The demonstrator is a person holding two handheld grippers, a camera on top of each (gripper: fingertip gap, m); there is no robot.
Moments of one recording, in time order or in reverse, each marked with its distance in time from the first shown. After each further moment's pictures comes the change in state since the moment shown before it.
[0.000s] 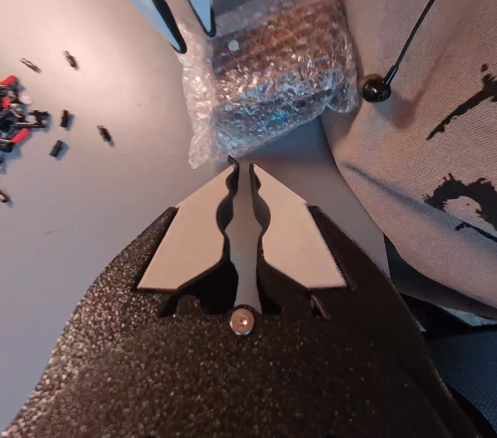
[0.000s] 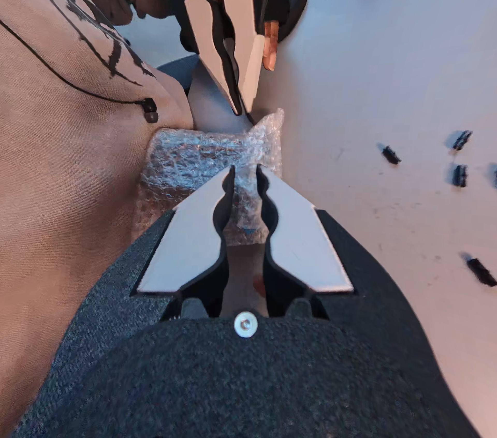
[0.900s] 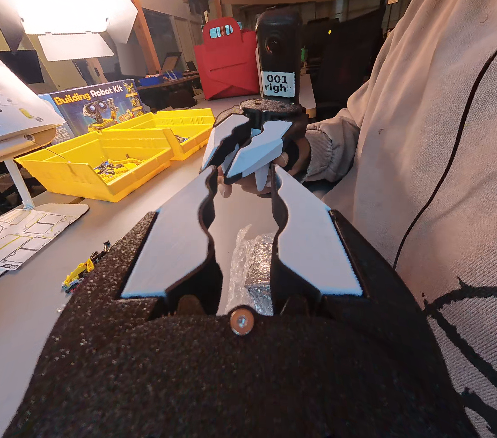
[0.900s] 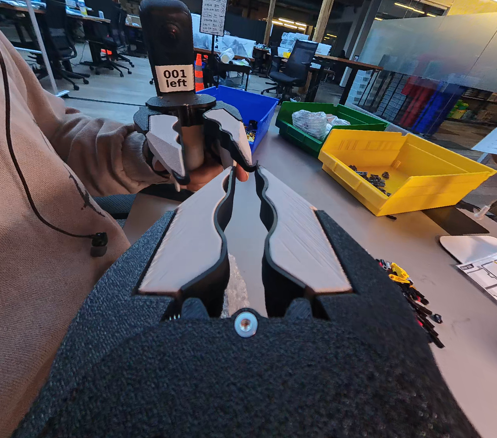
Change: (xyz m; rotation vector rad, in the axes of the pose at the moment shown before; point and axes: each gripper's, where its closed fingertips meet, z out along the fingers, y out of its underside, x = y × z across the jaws) left arm -0.033 -0.136 -0.069 0.805 -0.284 -0.070; right arm -0.019 -0.118 -0.035 0.570 0.457 -0.373
